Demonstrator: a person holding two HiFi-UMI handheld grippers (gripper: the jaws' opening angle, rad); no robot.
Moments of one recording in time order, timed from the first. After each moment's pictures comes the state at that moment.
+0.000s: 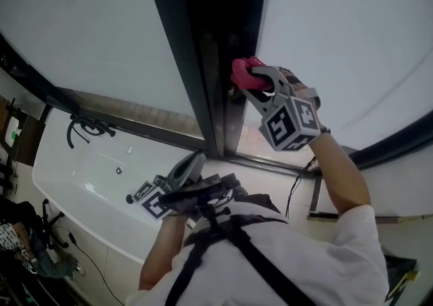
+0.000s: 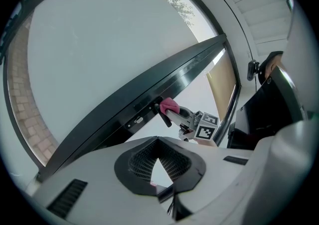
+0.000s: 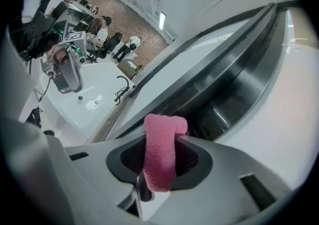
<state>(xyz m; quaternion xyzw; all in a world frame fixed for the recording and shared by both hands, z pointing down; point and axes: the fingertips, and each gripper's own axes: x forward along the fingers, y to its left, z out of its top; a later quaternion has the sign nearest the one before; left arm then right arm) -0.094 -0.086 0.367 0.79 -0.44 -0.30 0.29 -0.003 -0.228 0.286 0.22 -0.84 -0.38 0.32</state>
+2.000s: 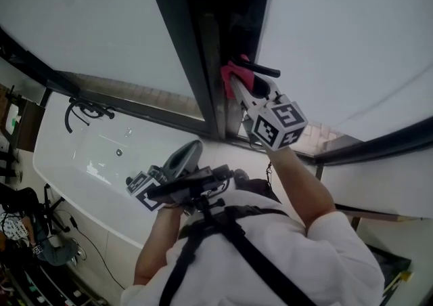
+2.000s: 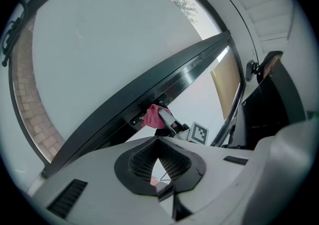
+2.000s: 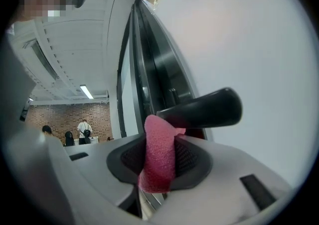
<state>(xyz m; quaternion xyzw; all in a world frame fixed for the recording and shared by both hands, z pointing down) -0.098 -0.080 0.376 0.78 -0.46 -0.28 0.31 -0.013 -0.238 0.335 0.32 -0.94 0.11 -0.04</state>
